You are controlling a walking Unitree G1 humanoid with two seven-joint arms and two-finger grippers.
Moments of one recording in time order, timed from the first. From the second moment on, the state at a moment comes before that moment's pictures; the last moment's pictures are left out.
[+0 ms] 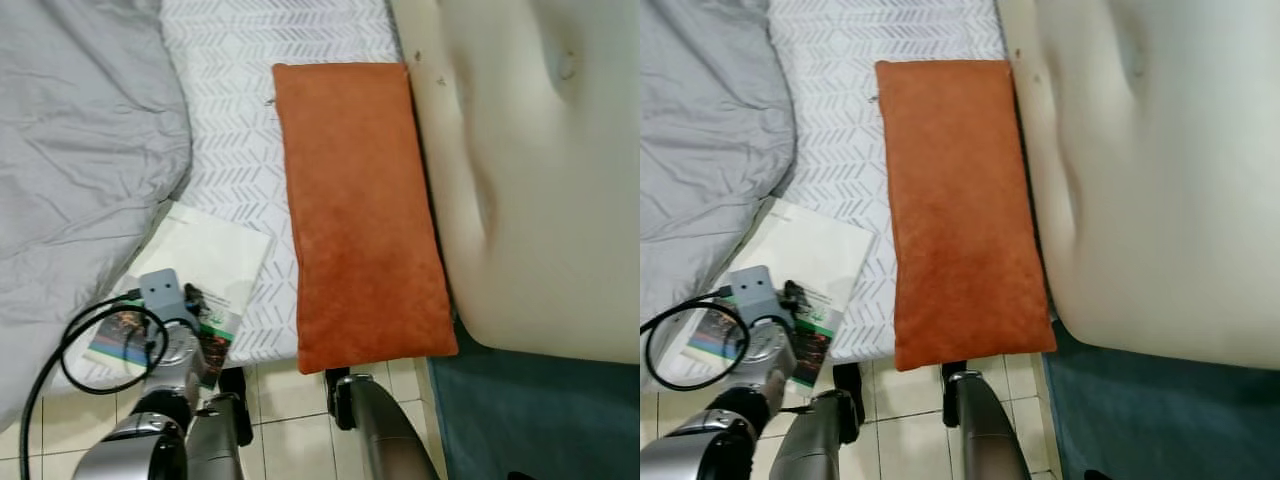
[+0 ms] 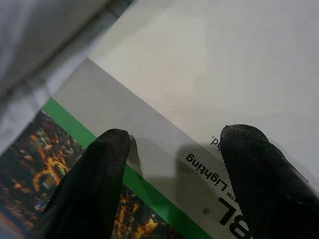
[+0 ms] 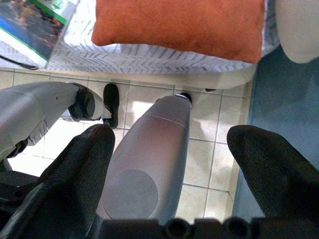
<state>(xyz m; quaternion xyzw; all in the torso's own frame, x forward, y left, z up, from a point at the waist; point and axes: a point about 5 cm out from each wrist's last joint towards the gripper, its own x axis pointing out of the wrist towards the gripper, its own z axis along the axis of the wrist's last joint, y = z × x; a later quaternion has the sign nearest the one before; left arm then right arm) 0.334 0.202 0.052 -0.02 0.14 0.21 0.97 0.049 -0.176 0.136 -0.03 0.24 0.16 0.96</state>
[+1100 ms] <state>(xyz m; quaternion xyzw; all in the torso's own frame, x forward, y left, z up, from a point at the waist) 0.360 0.125 0.122 -0.10 -0.04 0.07 0.99 0.054 -0.176 0.130 -0.04 0.22 0.18 0.96</state>
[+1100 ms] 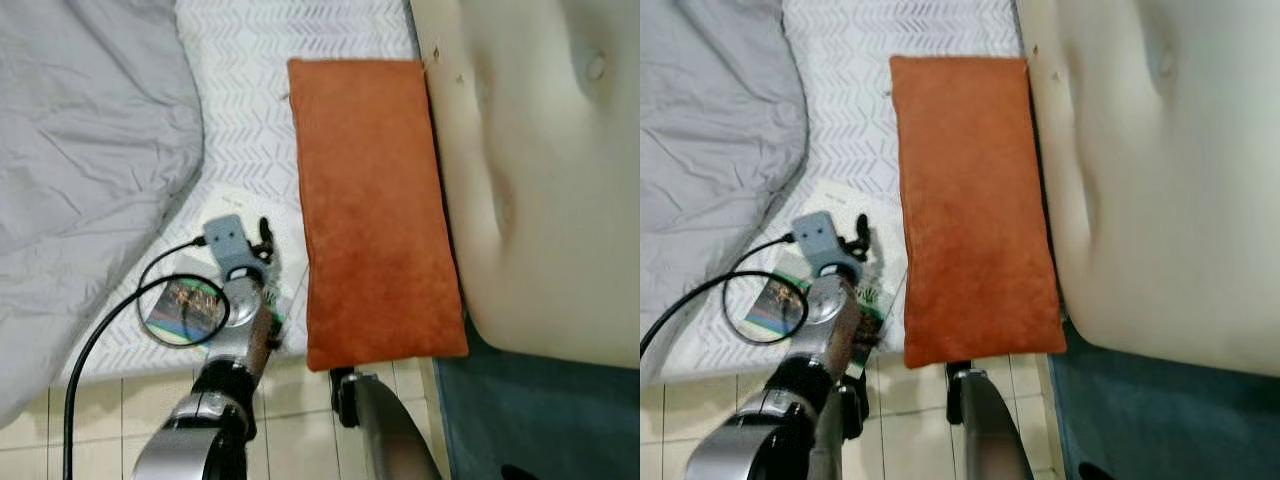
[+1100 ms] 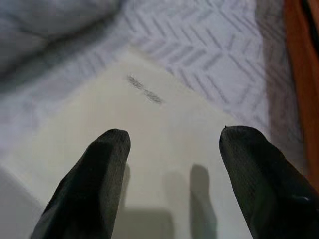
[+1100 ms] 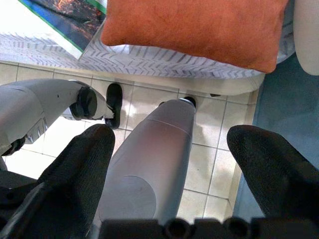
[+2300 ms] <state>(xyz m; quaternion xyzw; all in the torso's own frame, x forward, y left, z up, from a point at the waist) 0.183 0.240 -0.001 0.18 0.16 0.20 0.95 0.058 -0.140 0.112 0.11 0.26 0.30 0.91</state>
